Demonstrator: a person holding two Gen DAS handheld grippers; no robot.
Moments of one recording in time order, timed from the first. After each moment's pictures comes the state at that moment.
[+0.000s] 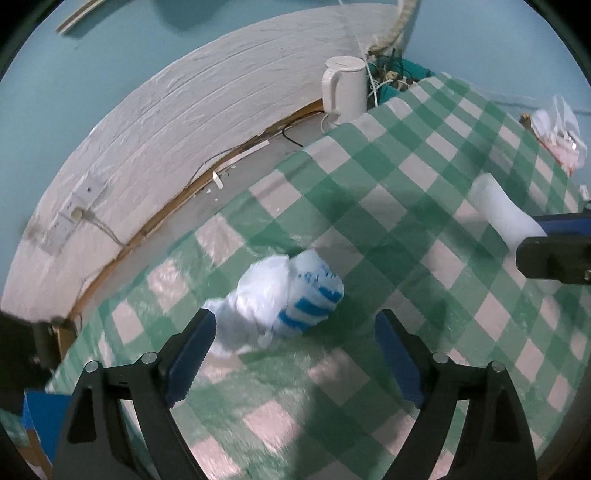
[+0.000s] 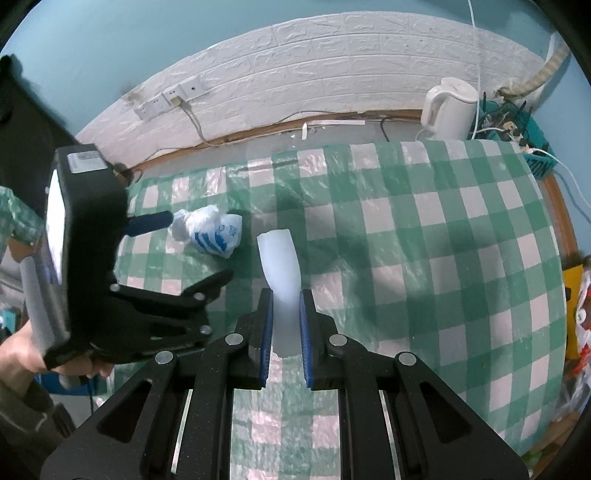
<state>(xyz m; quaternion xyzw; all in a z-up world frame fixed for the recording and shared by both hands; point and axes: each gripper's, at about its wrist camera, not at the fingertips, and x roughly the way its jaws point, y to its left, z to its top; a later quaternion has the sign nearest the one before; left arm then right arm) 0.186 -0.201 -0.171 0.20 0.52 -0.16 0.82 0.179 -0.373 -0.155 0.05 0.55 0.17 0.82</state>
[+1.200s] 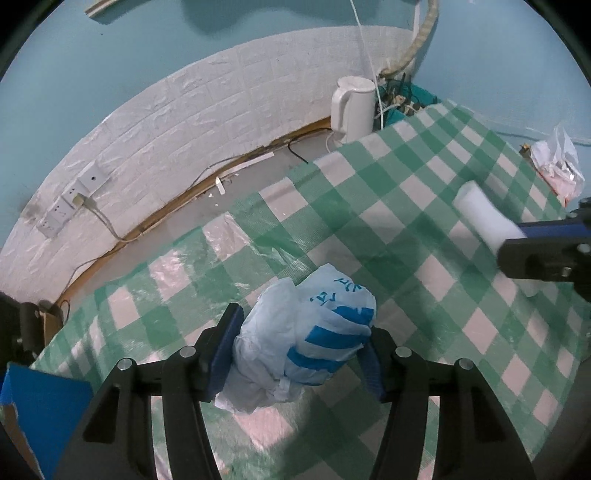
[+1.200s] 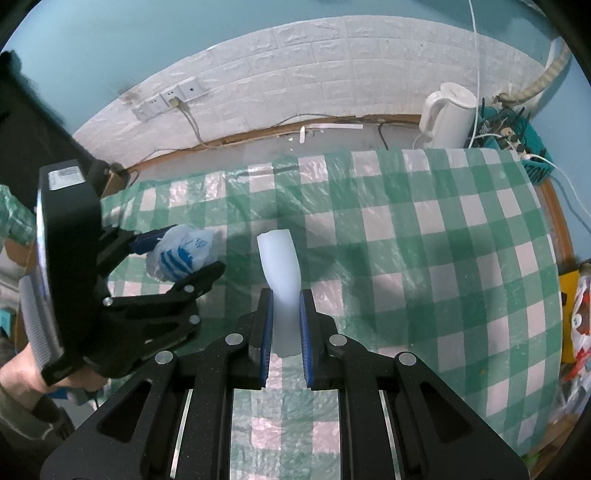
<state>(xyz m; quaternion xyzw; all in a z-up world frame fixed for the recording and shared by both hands) 0.187 -0.198 -0.163 0.16 0.50 -0.16 0.84 0.181 -0.368 -0.151 0.04 0.54 0.16 0.82</state>
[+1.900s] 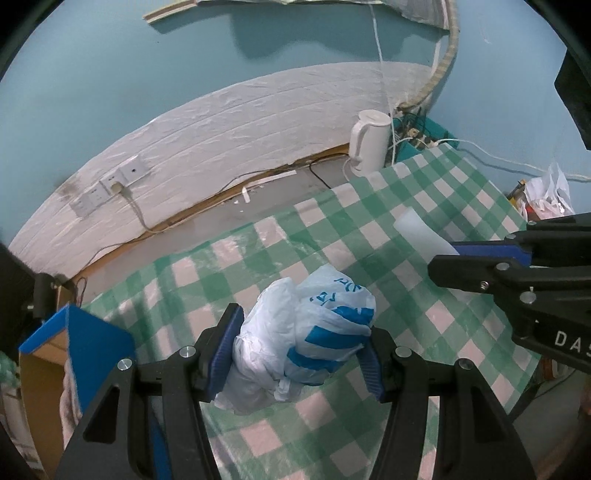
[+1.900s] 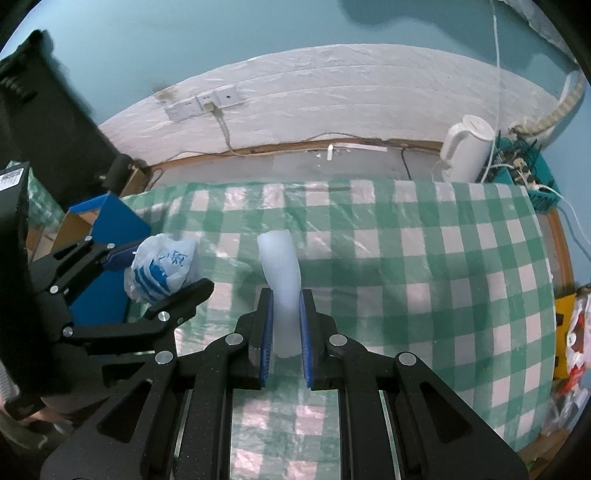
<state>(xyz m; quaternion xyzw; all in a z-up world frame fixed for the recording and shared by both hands) 0.131 -0.166 -0.089 0.11 0.47 -0.12 0.86 0.153 -0.326 -0.109 0.02 0.51 0.20 0.83</state>
